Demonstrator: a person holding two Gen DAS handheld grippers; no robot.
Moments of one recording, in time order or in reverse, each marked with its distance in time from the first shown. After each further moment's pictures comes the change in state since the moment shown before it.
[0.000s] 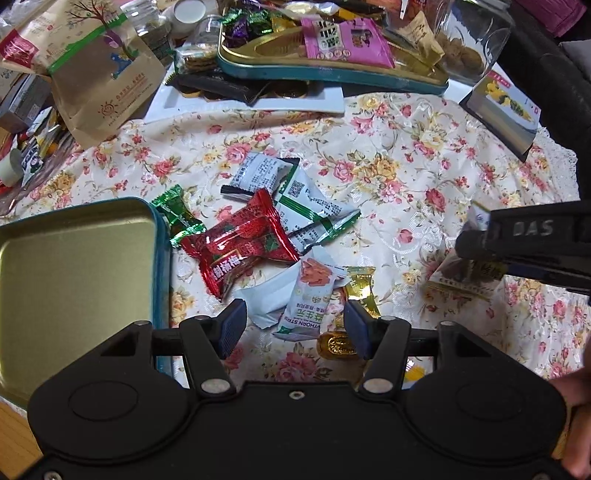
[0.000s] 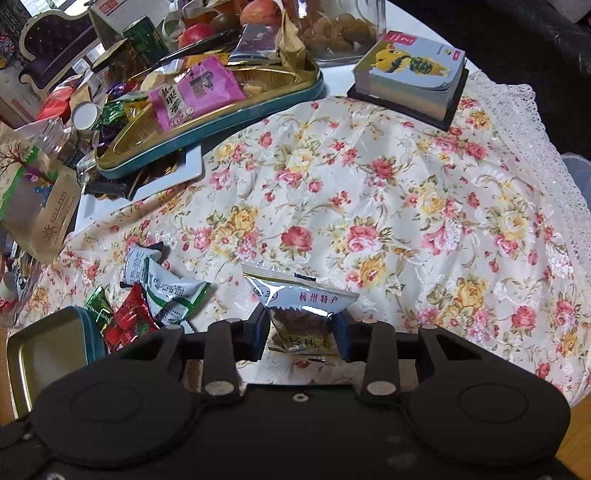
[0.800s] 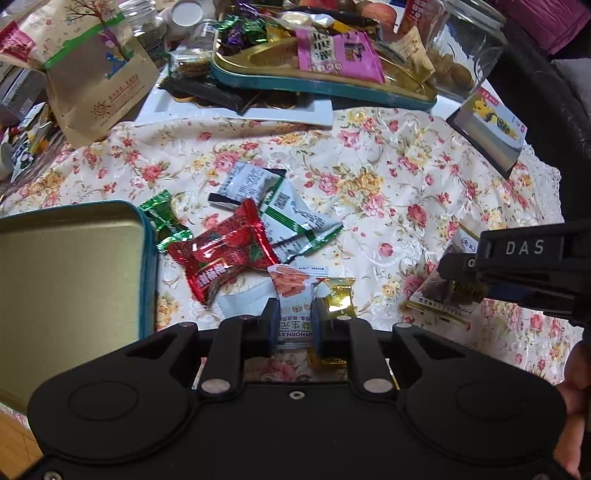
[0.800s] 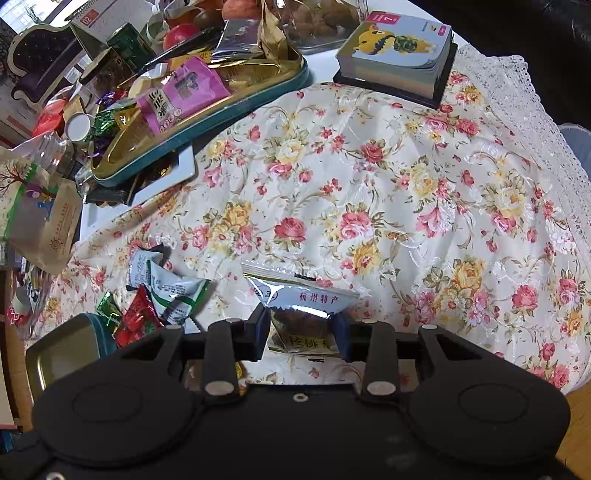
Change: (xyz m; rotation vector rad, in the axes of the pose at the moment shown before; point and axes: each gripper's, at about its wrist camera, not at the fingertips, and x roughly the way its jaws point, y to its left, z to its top) left arm -0.015 0.007 0.004 -0.040 -0.024 -0.070; right arm -0.002 -0.010 0.004 0.064 0.053 0.033
